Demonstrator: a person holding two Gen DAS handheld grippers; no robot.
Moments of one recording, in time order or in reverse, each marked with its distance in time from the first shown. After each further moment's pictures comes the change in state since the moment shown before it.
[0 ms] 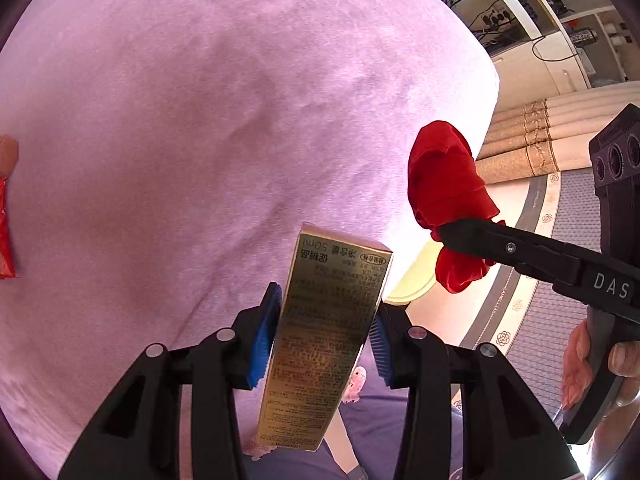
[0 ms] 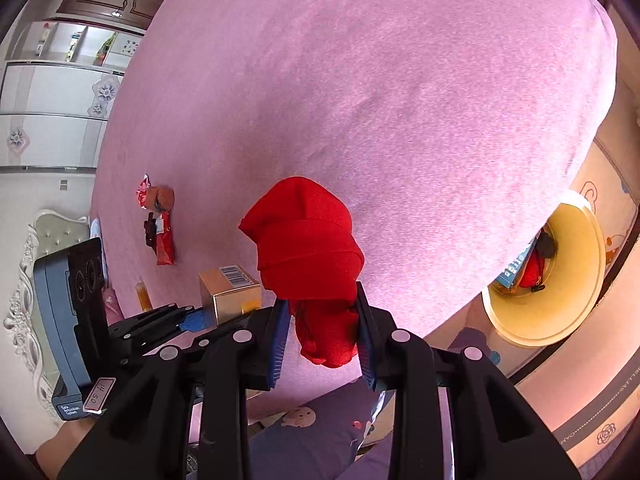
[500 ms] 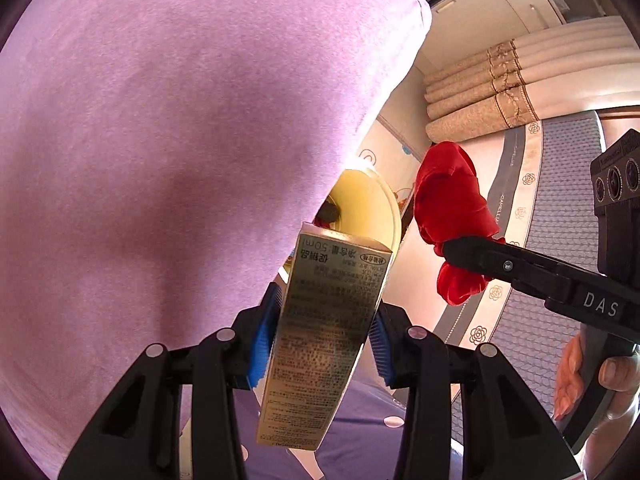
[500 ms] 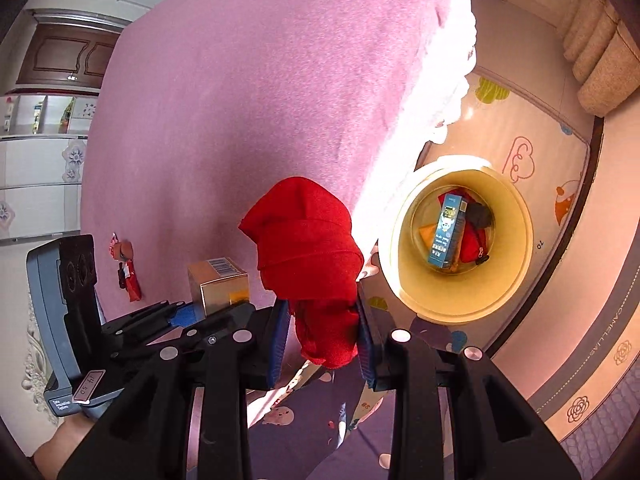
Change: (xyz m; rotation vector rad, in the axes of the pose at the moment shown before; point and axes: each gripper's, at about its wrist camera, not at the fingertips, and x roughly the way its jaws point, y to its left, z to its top) left arm 0.071 -0.139 0.022 0.154 0.110 -0.017; right arm -0.076 -0.162 -0.025 0.222 -0.071 -0.030
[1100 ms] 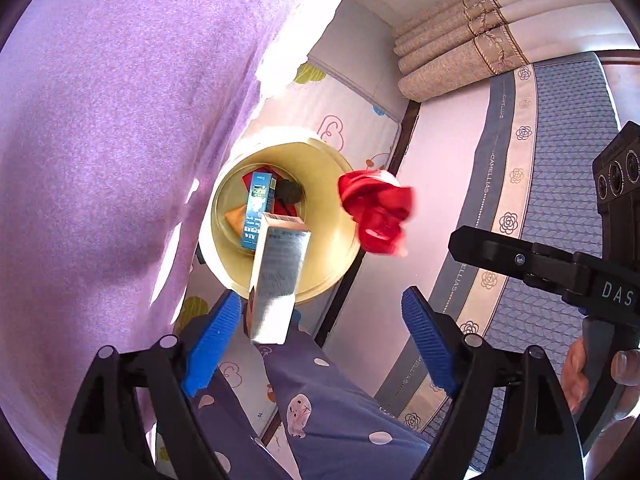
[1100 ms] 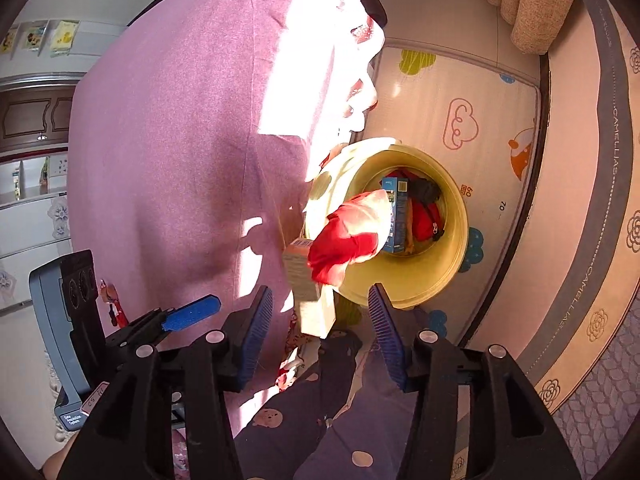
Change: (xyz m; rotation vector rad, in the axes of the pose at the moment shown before) left arm 0.091 -0.104 0.027 0.105 0.119 0.009; right arm -0.026 -0.118 0.000 0.203 0.000 -0.013
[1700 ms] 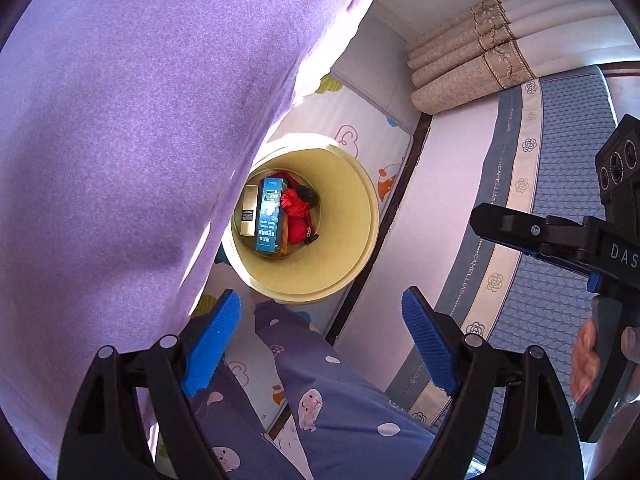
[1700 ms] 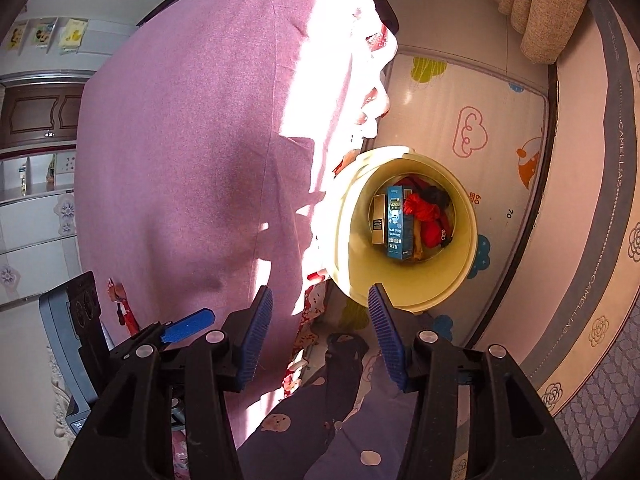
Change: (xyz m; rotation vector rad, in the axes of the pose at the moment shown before) left arm -0.028 0.022 -0.017 -0.040 -0.054 0.027; right arm -0.009 0.020 0.004 -0.032 -0.010 0.023
